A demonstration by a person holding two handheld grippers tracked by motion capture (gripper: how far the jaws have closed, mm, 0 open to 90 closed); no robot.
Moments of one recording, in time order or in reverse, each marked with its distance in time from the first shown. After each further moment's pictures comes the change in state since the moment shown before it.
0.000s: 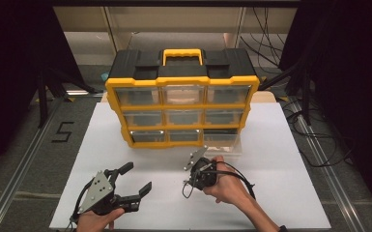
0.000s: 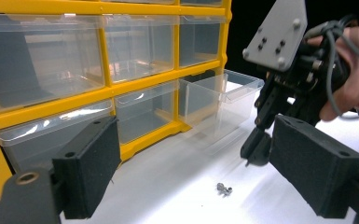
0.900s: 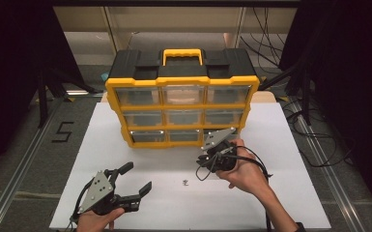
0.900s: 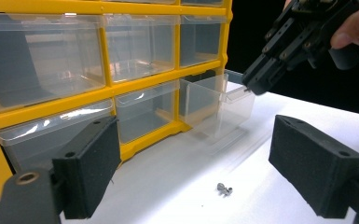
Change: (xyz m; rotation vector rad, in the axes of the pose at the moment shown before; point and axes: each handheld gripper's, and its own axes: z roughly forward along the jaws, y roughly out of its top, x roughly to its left) left arm 0.000 0.000 0.000 0.001 0.002 0.002; right arm -0.021 0.001 -0.070 -0.210 -0.099 0.020
